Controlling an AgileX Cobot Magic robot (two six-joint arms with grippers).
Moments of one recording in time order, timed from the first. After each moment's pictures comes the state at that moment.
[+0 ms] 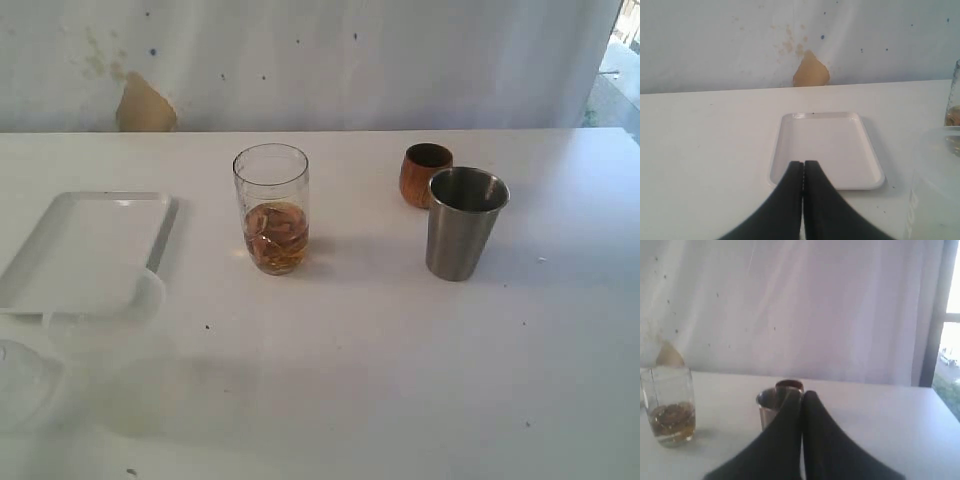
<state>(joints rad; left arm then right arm) -0.02 0.00 0.00 -0.01 0.23 0.05 0.03 0.01 -0.19 0.09 0.20 -0.07</state>
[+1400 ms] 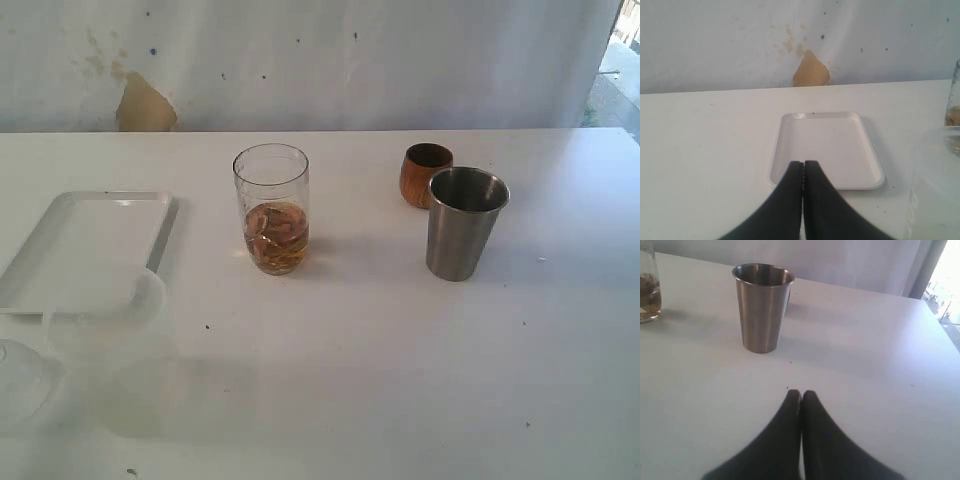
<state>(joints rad) -0.02 0.00 0.00 -0.01 0.23 0.05 0.00 0.01 0.00 0.00 0.33 -0.12</state>
